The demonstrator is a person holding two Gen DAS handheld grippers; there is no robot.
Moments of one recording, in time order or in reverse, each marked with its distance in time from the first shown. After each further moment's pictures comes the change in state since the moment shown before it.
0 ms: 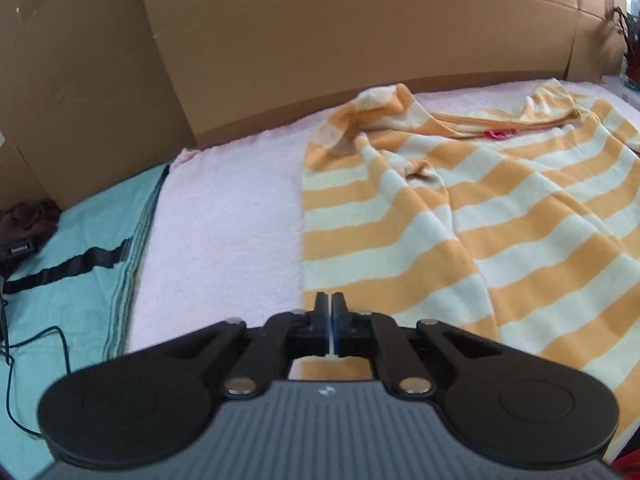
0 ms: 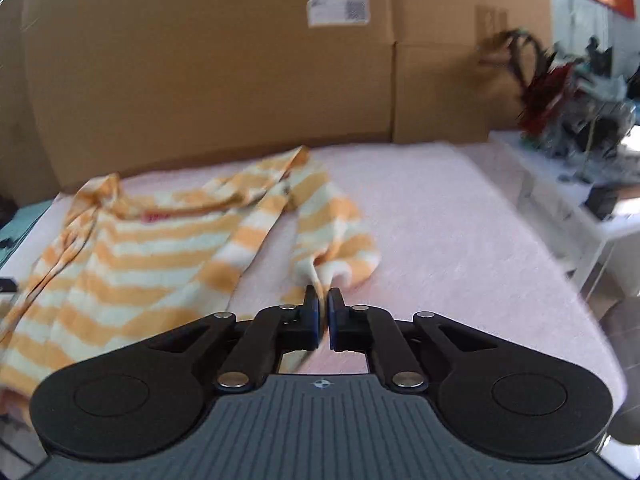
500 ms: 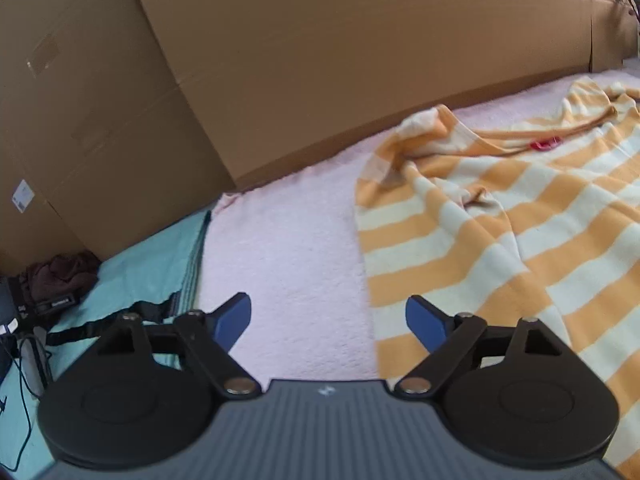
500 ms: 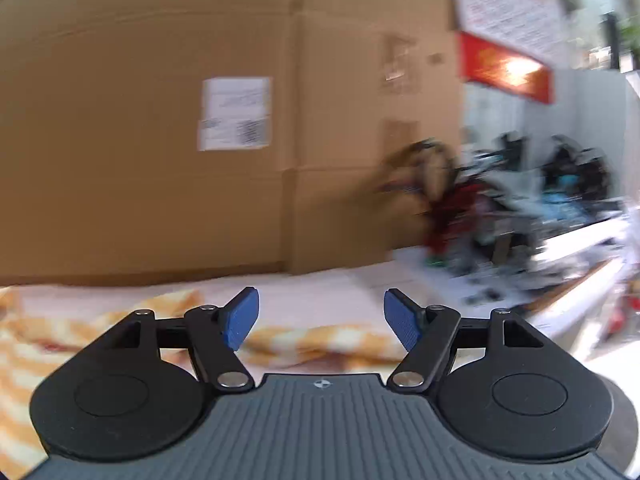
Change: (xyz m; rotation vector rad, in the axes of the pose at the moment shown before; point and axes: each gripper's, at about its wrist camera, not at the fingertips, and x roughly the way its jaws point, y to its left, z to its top) left arm 0.018 -0.002 0.005 0.090 -0.043 0.082; right arm 0.009 -0.006 0.030 -0.010 -0.168 -0.052
